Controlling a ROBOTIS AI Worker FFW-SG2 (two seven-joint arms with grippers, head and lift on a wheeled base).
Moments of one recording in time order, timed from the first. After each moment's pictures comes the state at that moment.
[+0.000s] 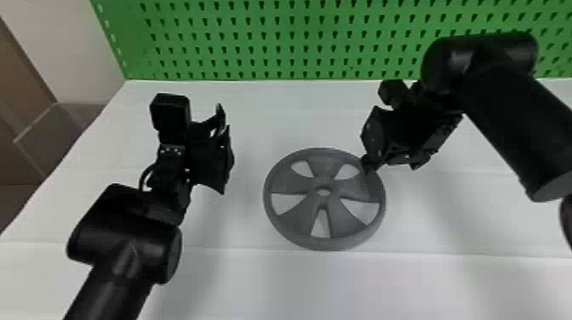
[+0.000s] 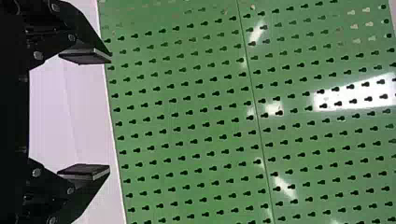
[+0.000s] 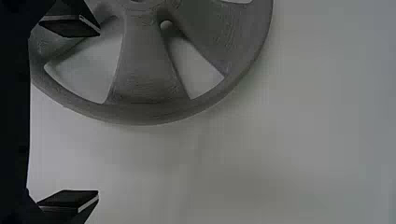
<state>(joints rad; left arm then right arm) -0.10 0.21 -0.18 -1.69 0.05 0.16 0.19 -1.03 -0.11 0.47 -0.77 -0.52 1.48 -0.02</state>
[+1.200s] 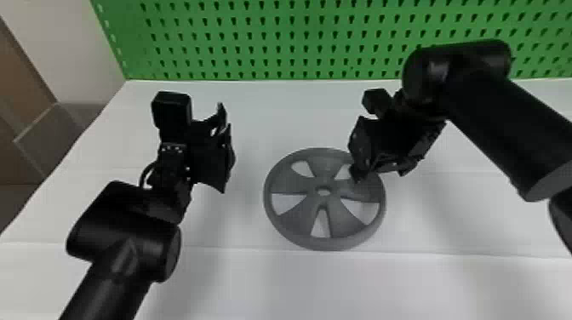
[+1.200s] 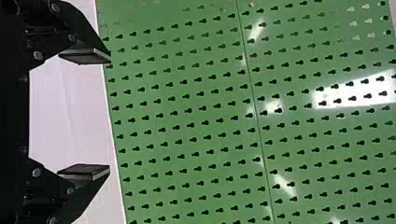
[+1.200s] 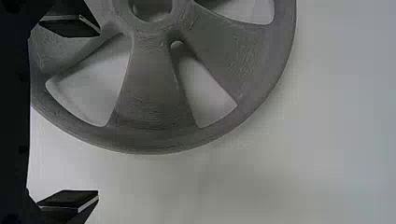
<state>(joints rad) -0.11 0.23 -0.20 -1.69 0.07 0.17 0.21 -1.06 -0.09 0.62 -0.70 -0.62 1.43 0.00</state>
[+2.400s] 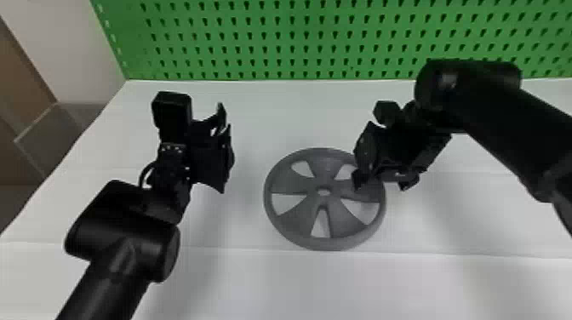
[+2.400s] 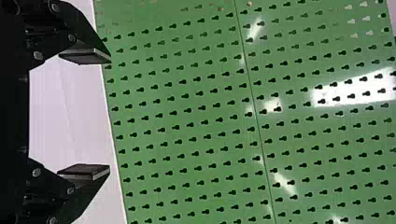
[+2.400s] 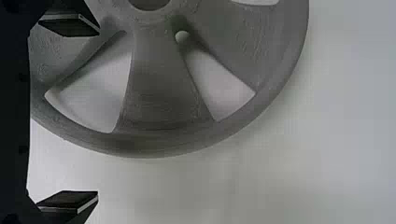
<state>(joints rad) -0.12 0.25 -0.21 -1.69 0.08 0.17 0.21 -1.11 -0.08 0.62 -0.46 -0.76 1.33 -0.03</state>
